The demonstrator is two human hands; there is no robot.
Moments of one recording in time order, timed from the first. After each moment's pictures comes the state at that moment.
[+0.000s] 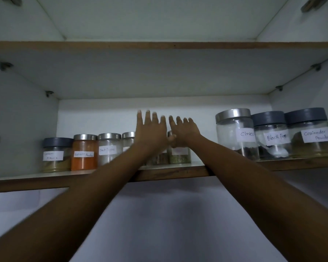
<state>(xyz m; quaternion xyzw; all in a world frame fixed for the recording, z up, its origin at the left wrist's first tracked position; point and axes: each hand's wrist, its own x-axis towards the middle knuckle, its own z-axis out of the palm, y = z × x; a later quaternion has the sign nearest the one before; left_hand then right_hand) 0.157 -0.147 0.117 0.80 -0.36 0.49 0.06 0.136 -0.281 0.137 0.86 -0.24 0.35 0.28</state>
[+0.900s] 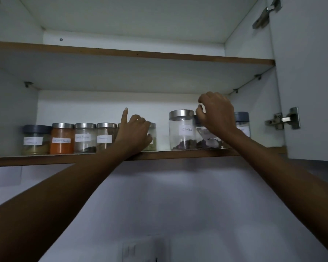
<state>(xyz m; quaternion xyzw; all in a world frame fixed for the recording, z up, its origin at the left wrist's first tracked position) 0.070 -0.144 0.089 0.74 -0.41 0.52 0.05 -0.090 -0.317 0.118 0.70 -0.12 0.67 0.23</state>
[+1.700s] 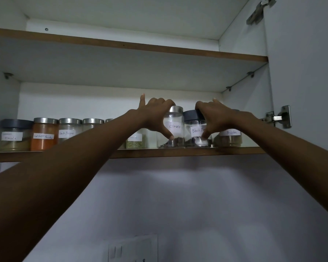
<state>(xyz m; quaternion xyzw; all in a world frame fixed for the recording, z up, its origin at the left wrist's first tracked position) 0.025 -0.203 0.140 0.74 -0.55 0.39 0.05 -0.123 -0.352 0.136 0.91 -0.16 0.31 0.24</state>
